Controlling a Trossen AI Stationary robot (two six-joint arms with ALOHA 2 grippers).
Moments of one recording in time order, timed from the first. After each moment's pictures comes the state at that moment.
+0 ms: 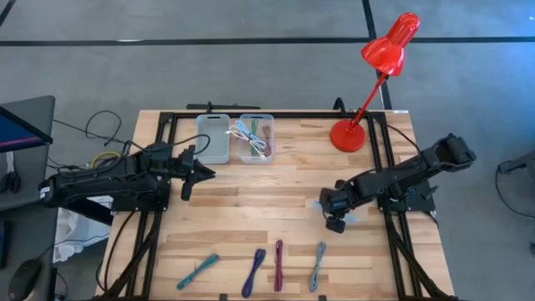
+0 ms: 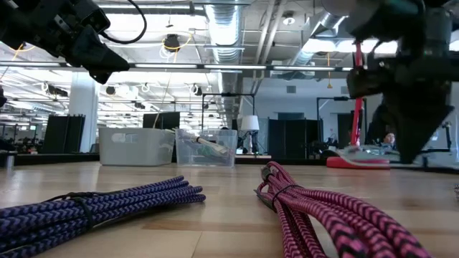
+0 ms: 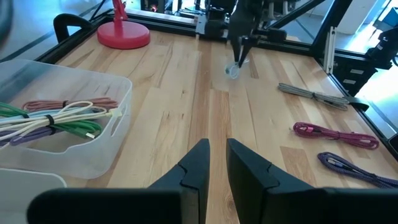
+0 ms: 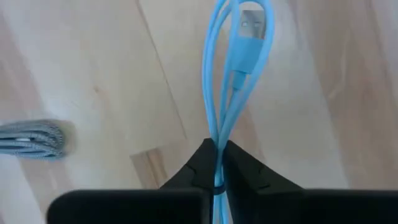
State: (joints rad) left arm 0.24 0.30 0.32 -0.22 0.24 -0.01; right arm 0.27 1.37 0.67 -0.59 0.01 0.60
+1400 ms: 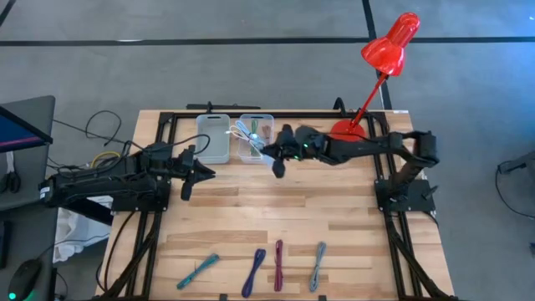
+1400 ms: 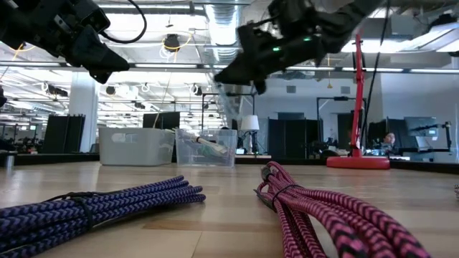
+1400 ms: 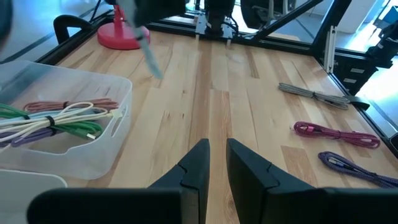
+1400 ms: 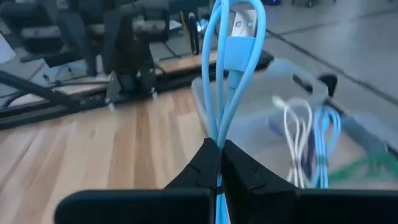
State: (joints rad) left arm 0.24 0.30 0.32 -0.22 0.24 -0.01; right arm -0.24 1.71 0.98 0.45 -0.05 0.12
